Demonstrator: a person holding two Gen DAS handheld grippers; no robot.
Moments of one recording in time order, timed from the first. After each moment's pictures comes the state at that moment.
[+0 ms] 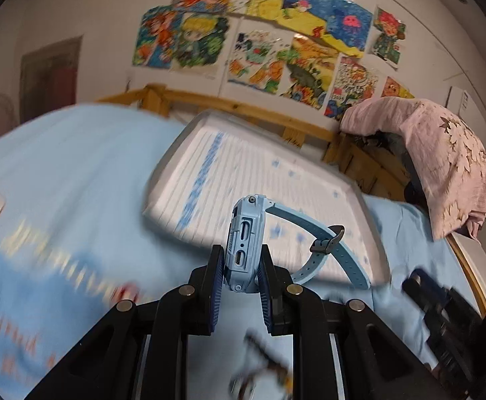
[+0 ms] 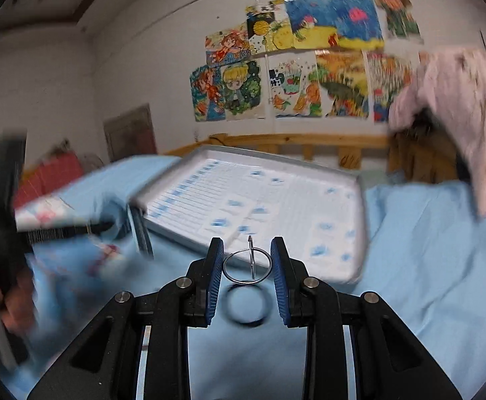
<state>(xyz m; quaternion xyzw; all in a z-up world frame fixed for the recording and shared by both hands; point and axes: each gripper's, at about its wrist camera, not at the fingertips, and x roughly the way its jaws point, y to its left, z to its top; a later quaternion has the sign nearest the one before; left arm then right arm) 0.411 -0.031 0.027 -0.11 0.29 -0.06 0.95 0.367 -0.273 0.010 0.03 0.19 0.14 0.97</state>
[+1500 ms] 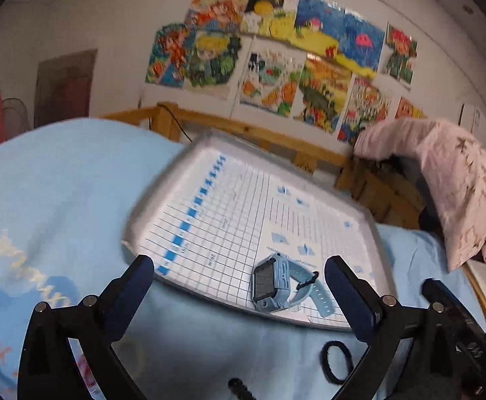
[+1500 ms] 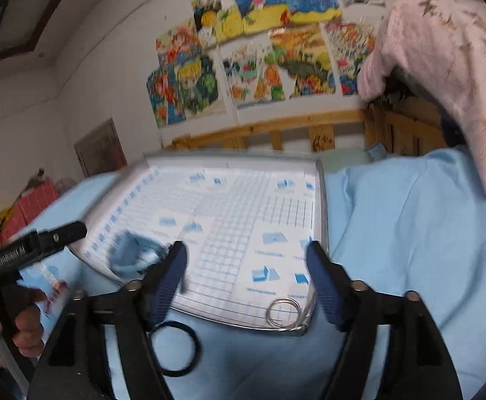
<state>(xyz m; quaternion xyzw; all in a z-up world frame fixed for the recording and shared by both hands) 0.415 -0.042 0.027 -0.13 0.24 -0.01 0.96 0.436 -0.323 -0.009 0.13 0.20 0.11 0.97</state>
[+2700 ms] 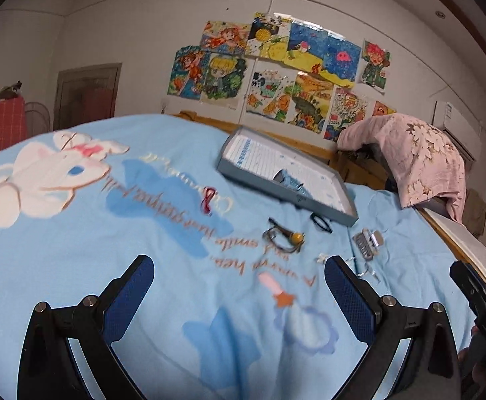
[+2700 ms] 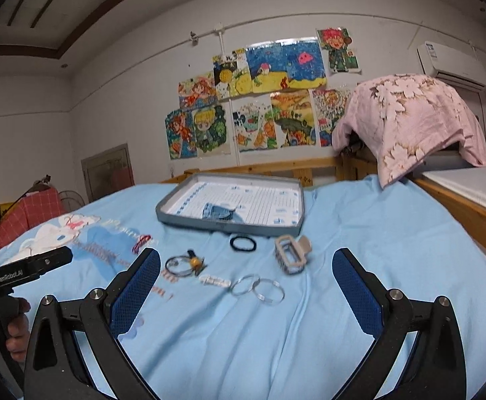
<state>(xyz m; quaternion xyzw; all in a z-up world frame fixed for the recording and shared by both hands) 0.135 0.015 0.008 -0.12 0.23 -0.01 0.97 0.119 -0.276 0.016 0.09 0.11 0.05 0.99</state>
